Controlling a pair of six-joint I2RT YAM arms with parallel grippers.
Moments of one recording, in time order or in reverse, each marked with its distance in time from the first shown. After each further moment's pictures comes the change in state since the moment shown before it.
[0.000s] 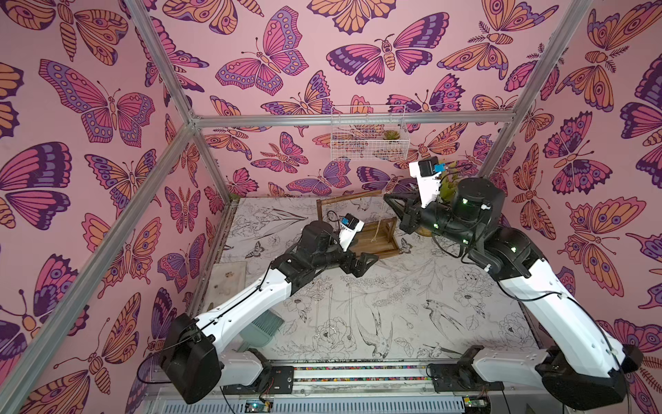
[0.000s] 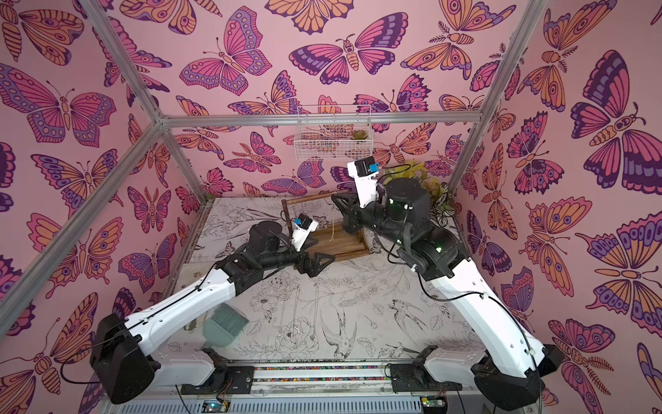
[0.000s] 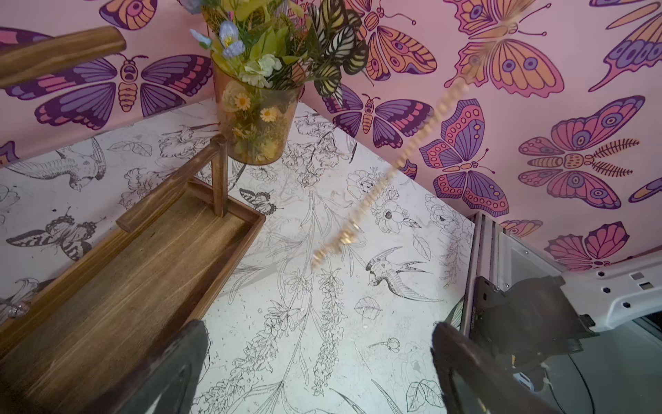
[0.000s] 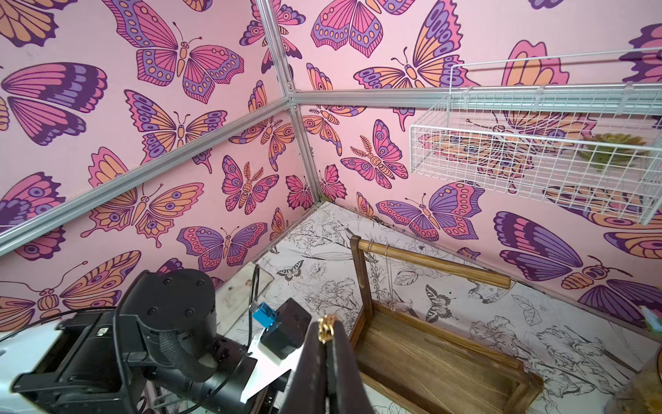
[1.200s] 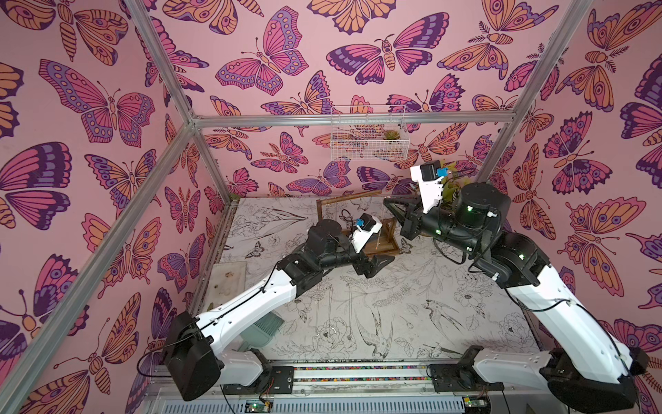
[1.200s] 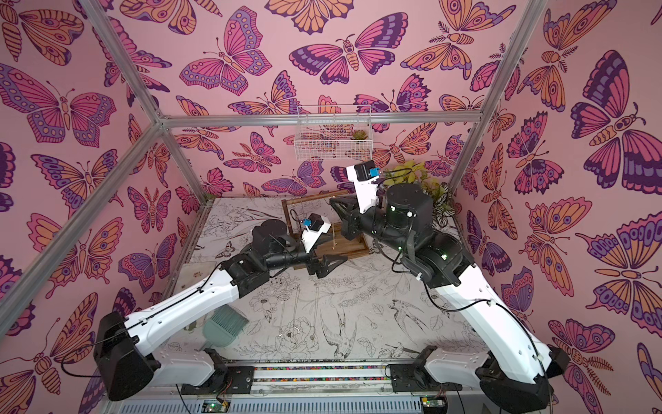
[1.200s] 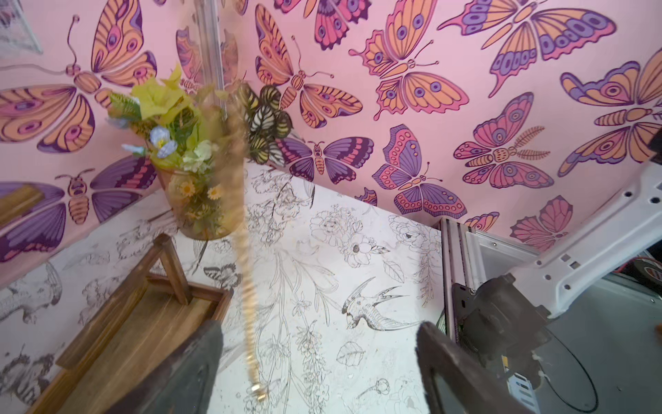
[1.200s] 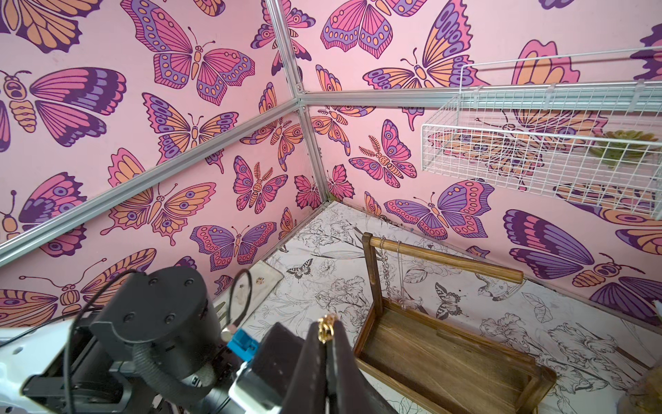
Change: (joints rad) left arm -0.106 0.013 0.079 0.113 0.050 0.124; right arm 0.052 -0.031 0.003 -0.026 0.043 0.018
